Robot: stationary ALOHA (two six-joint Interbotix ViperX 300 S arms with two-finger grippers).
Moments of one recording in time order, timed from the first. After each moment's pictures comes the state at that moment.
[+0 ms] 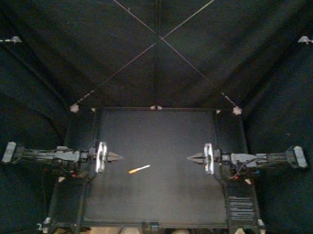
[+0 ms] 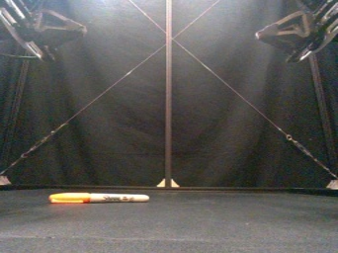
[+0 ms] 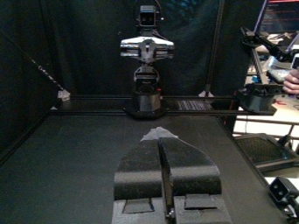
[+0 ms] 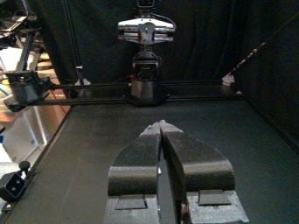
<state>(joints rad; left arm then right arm) 0.00 -0.96 1.19 0.00 -0.30 0.00 0.00 -0.96 1.17 0.00 -0.29 0.00</state>
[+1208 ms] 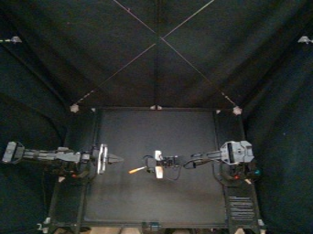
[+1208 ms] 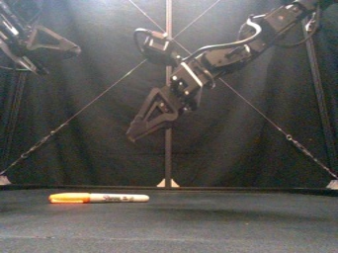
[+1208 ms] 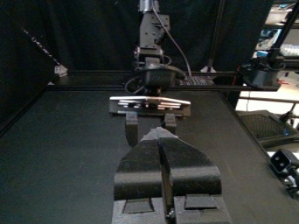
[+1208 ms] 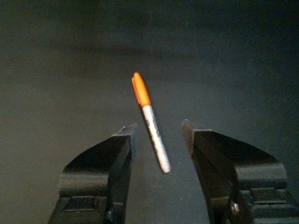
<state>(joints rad) -0.01 -0.95 1.26 0.00 -0.27 0.00 -0.02 0.22 0.42 -0.11 -0.03 0.00</state>
